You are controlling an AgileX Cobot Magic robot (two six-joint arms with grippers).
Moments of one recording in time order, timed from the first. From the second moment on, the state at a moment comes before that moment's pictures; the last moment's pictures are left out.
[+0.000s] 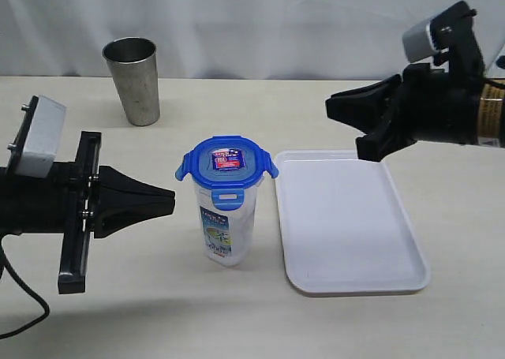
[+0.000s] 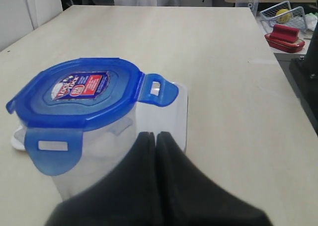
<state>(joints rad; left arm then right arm) -0.08 1.63 -0.53 1.49 -1.21 -0.52 0.10 1.45 -0.79 -1.52 -0.71 1.21</state>
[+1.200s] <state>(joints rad) -0.09 1.68 -0.53 1.39 -1.19 -0.47 0.10 1.93 -1.03 -1.50 -0.96 0.94</state>
